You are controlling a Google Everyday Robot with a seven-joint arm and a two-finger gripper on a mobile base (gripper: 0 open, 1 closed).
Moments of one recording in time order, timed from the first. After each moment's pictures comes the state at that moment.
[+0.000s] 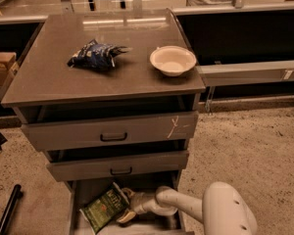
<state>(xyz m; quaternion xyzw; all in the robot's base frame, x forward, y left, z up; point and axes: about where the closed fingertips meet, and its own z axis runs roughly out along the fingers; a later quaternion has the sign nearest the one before) 0.532 0.129 0.136 -0.59 0.63 0.32 0.40</state>
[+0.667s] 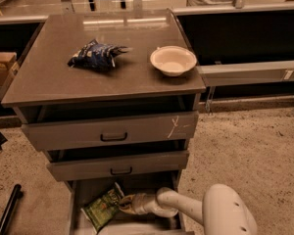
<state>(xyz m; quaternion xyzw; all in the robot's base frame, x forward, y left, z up) 0.535 0.118 0.121 -0.57 0.64 0.31 0.40</state>
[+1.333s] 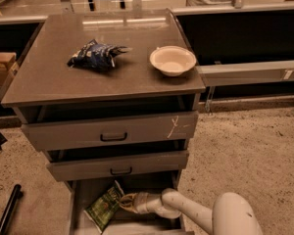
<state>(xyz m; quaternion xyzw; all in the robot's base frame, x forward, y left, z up) 0.534 0.119 0.154 -0.56 0.61 0.34 0.45</state>
